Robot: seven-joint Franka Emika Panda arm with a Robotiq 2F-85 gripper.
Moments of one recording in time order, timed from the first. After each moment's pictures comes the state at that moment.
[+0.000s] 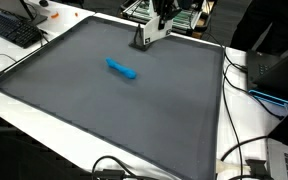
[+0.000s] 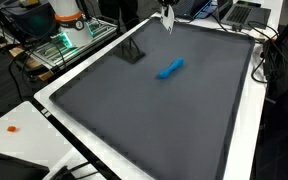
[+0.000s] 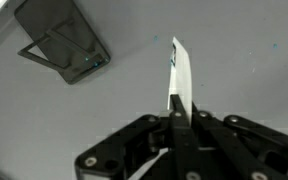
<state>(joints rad) 0.16 -0.01 0.21 -2.26 -0.11 2.24 1.03</state>
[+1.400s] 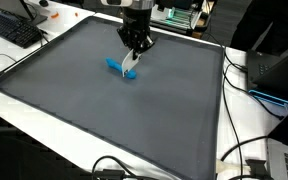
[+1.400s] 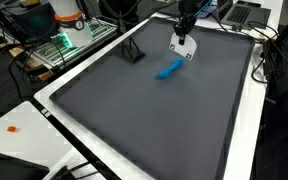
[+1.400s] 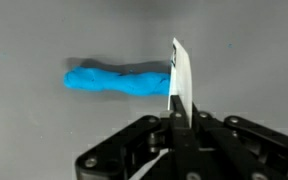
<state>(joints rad) 0.16 0.32 0.08 -2.02 -0.20 2.36 0.49</state>
